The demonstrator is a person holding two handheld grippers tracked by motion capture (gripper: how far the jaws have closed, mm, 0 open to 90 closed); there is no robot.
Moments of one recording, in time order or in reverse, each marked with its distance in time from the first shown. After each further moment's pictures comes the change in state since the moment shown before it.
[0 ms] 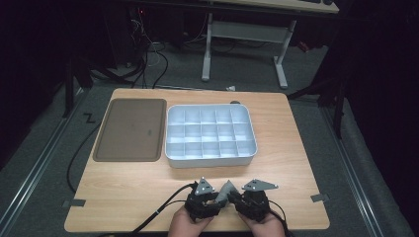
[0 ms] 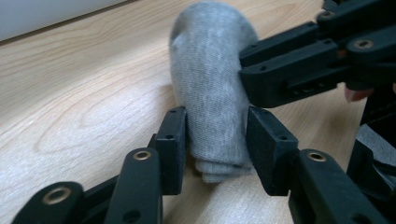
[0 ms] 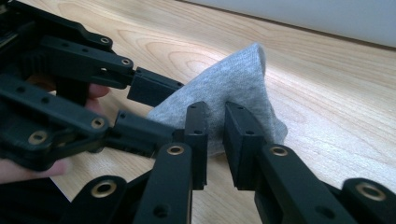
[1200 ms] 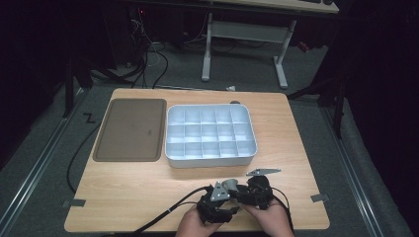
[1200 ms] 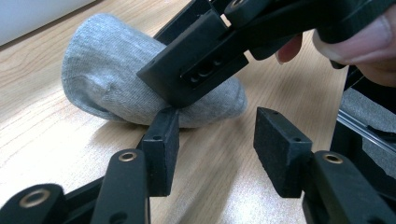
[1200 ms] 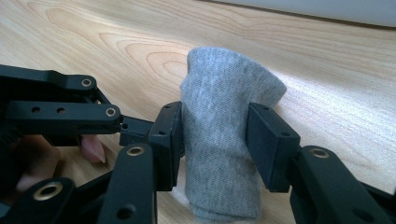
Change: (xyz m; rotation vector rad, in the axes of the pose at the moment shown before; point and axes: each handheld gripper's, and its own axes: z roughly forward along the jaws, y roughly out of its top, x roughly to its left) left arm -0.025 0.009 0.019 0.033 -0.040 0.143; right arm -0.032 0.020 0.007 0.111 0.070 0.112
